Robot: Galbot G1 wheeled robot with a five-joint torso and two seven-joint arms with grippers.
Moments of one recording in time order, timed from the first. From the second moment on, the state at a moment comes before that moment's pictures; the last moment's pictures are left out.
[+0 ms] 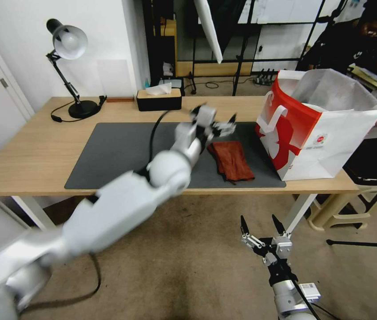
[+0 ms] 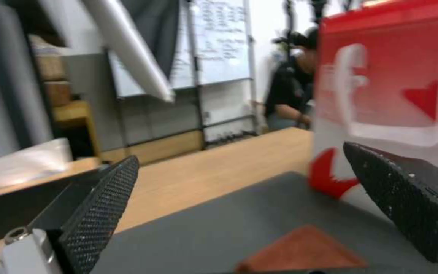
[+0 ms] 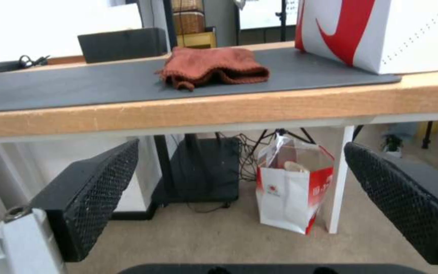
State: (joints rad) left arm 0.55 -1.08 0.34 -1.83 -0.63 0.11 -0.44; right arm -1.72 1.29 0.41 1.96 0.25 0.33 0.09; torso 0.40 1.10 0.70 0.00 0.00
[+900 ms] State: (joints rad) left arm 1.53 -1.05 -0.27 -1.99 -0.24 -0.32 -0.35; right arm -1.73 1.29 0.41 2.03 0.20 0.34 0.11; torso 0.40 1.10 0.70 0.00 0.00
